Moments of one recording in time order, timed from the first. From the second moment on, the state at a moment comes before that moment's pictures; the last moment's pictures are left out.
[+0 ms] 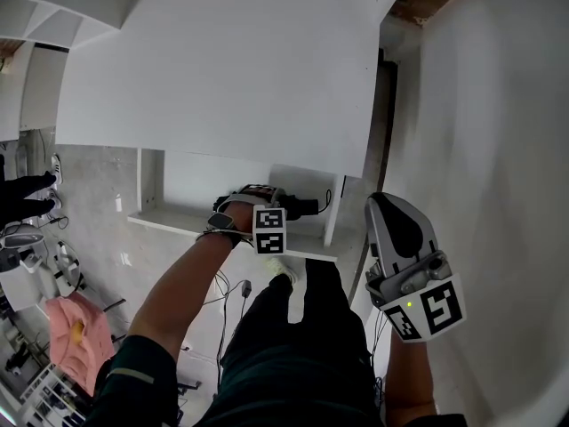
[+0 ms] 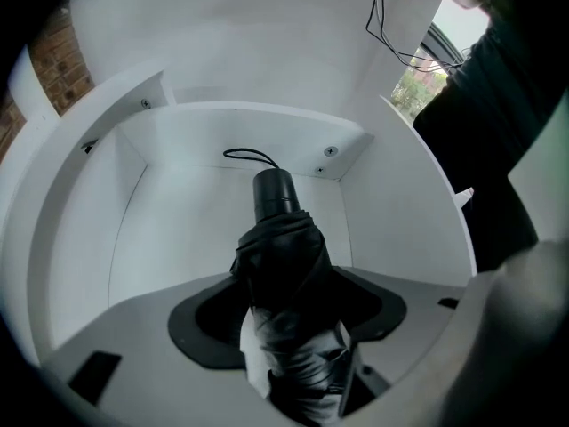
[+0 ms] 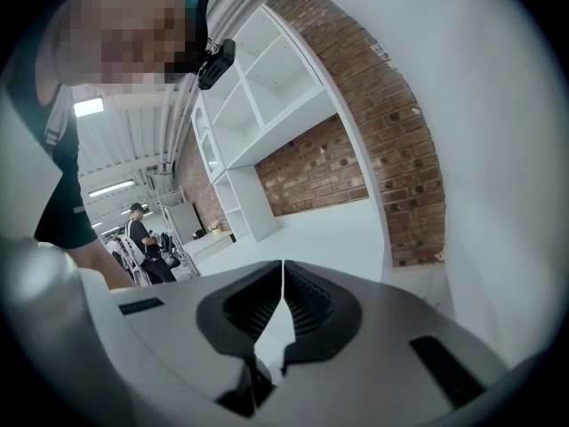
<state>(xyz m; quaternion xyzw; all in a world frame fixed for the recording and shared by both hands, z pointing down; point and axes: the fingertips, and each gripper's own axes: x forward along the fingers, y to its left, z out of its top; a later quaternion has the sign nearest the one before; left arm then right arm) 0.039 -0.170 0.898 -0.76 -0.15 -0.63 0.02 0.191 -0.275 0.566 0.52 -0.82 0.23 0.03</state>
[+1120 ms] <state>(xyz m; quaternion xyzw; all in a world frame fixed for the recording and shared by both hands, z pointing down) 0.004 -0.219 0.631 -0.91 0.20 -0.27 -0.22 0.104 -0.250 0.503 0.49 -0.84 0.24 0.06</state>
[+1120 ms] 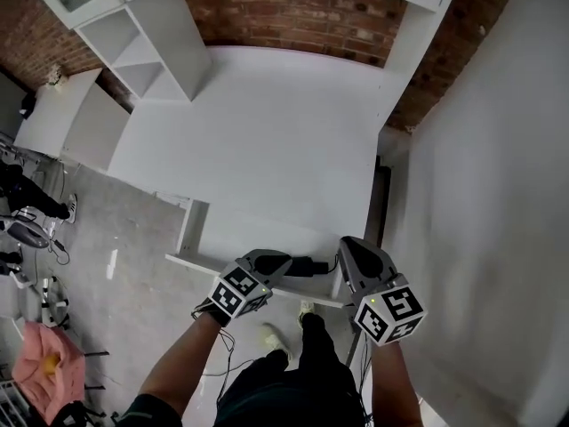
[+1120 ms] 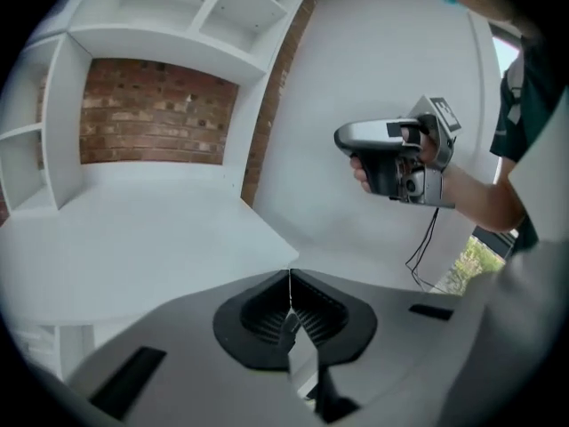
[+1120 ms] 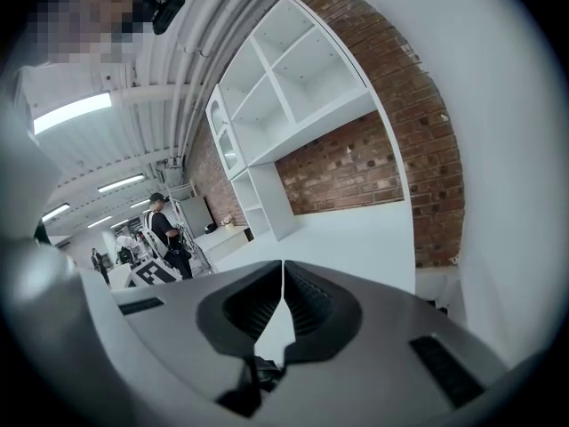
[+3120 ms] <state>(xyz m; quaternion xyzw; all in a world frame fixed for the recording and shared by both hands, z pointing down) -0.167 -0.180 0.266 -0.87 0.48 0.00 -0.10 -0.011 -0.188 0.273 0.47 -0.88 0.06 -0.01</state>
